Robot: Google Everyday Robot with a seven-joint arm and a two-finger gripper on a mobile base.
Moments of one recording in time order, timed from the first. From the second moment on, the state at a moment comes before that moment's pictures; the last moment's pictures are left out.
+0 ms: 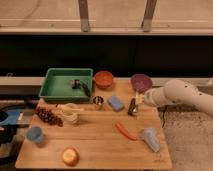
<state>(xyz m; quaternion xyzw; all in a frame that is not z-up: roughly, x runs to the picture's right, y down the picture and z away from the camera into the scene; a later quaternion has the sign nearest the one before) 0.201 0.058 0.771 -0.22 -0.05 0.78 0.59</state>
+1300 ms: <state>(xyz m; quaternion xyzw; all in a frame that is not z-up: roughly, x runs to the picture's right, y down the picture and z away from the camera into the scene) 0.242 -0.060 0.824 -0.17 -0.04 0.79 0.59</state>
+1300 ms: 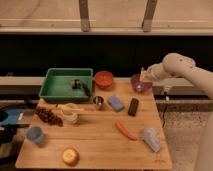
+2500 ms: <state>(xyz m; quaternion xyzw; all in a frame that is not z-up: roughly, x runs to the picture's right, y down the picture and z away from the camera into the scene) 0.248 -0.075 0.852 -0.17 -0.09 0.78 0.59</state>
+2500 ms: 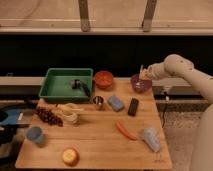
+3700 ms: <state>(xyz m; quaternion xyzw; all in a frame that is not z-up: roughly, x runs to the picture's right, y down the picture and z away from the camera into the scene) 0.327 -0.131 0.916 -0.09 -0.10 0.86 0.49</state>
